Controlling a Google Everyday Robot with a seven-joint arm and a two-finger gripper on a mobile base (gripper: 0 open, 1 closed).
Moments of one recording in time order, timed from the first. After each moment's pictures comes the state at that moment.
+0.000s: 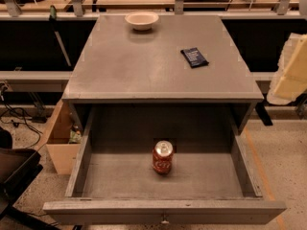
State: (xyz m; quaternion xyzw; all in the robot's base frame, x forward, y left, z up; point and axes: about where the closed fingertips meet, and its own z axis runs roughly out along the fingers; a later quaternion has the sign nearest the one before) arm 0.419 -0.191 1.077 -0.58 0.75 -0.19 0.24
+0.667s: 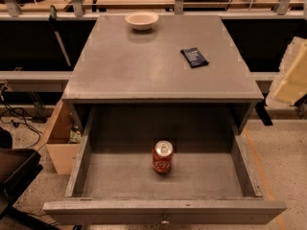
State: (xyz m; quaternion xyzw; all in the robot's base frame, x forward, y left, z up) arm 0.415 -0.192 1.074 -0.58 0.76 -0.17 0.26
